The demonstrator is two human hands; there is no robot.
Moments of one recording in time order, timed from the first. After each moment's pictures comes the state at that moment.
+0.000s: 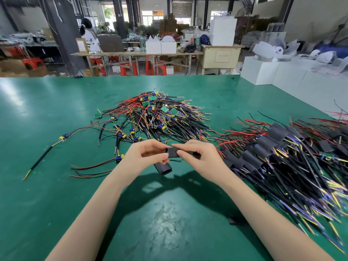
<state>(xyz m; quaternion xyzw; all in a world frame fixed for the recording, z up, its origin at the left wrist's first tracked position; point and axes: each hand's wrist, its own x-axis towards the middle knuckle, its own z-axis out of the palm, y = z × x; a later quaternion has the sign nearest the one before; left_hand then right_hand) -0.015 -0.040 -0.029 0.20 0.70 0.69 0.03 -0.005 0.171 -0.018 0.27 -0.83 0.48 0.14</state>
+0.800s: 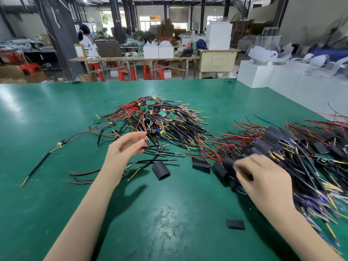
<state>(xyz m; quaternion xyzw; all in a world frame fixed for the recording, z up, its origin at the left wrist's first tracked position) -0.024 -0.062 -0.020 0.12 0.69 0.71 -0.11 0.063 0.264 -0.021 0.09 -0.90 0.11 0.41</state>
